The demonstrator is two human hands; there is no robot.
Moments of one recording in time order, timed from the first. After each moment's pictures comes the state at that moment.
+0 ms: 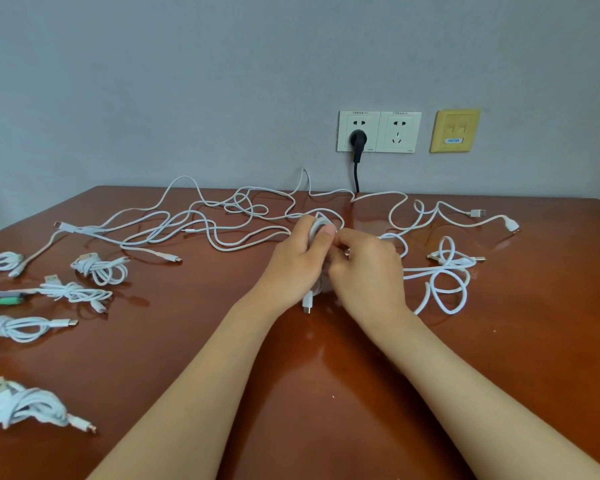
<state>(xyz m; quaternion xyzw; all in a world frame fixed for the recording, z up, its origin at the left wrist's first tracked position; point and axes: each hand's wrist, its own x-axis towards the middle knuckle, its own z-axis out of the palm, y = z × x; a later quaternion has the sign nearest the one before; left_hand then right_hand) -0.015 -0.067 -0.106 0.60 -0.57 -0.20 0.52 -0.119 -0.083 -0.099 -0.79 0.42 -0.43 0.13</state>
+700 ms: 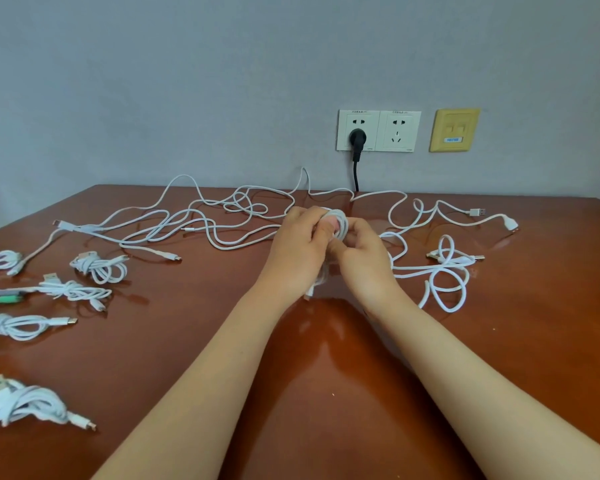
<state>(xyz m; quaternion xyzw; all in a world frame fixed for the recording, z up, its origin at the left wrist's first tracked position) -0.018 -0.071 -0.095 0.61 -0.61 -0.08 0.50 -0.107 -0.100 -0.105 -0.64 0.39 -0.47 0.46</state>
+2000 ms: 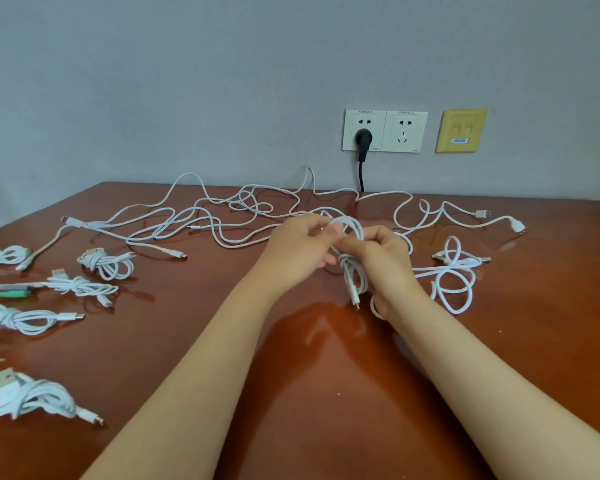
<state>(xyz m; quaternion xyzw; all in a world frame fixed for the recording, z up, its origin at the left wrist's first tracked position) -0.014 -0.062 -0.084 0.60 -0.54 -0.29 0.51 -0.118 -0.104 -0.101 -0.52 0.39 -0.50 0.58</state>
